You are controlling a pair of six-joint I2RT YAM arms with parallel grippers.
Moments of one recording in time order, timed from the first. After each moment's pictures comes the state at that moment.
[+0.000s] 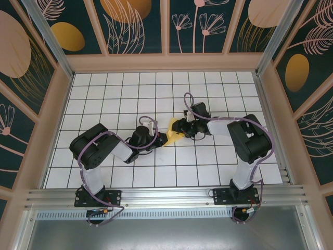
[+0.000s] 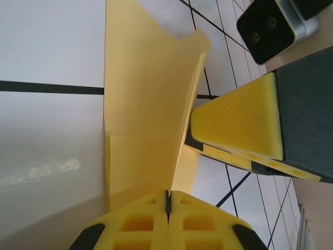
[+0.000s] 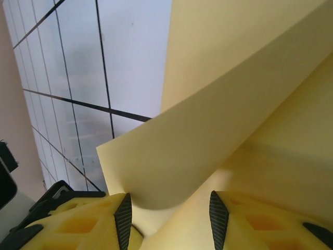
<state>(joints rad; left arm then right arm) -0.72 1.86 0.51 0.90 0.29 -0.96 0.48 1.82 0.88 0.02 -0.62 0.75</state>
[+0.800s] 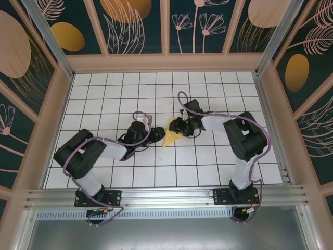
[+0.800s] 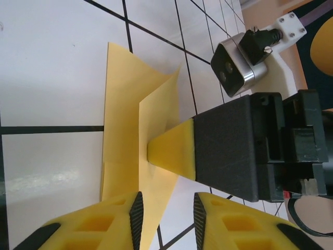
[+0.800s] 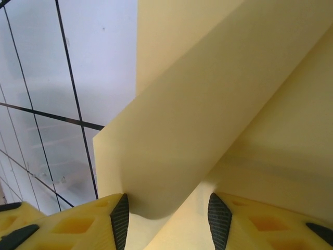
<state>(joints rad) -0.67 1.68 0.51 0.73 0.25 -0.97 0.53 1.87 1.02 -0.20 -0.48 0.72</state>
